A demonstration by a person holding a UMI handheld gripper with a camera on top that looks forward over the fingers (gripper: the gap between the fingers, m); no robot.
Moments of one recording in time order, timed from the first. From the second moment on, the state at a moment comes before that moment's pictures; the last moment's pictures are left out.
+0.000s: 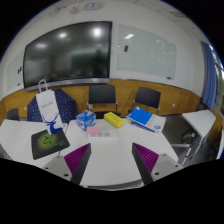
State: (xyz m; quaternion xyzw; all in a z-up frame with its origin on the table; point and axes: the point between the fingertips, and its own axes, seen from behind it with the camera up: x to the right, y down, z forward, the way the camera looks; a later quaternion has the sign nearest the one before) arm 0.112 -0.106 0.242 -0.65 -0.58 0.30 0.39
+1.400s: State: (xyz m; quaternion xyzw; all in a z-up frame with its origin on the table) arm -0.191 -0.139 0.124 -0.60 -0.55 0.42 0.42
